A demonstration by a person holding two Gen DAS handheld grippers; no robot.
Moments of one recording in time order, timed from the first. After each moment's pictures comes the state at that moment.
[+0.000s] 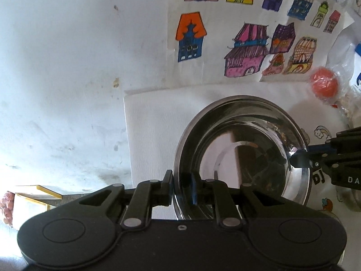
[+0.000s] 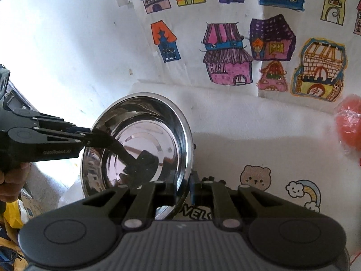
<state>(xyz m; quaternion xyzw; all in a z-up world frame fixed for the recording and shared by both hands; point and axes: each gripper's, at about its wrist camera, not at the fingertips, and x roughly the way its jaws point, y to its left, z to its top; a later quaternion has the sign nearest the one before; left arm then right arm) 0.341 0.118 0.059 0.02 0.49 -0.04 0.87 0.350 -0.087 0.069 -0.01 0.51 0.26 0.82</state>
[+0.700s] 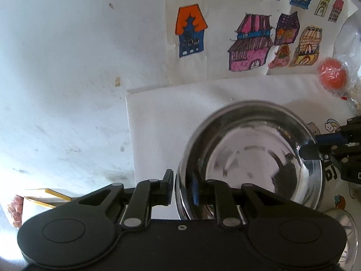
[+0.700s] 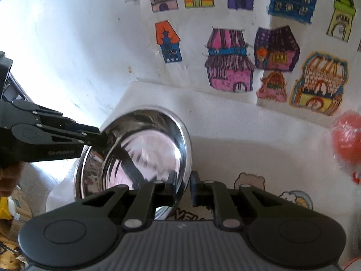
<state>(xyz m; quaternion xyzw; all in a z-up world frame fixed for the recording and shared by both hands) 0.342 0.109 0.054 0.05 0.49 -0.03 0.87 0.343 -0.080 0.076 -0.05 0.50 0.25 0.83</state>
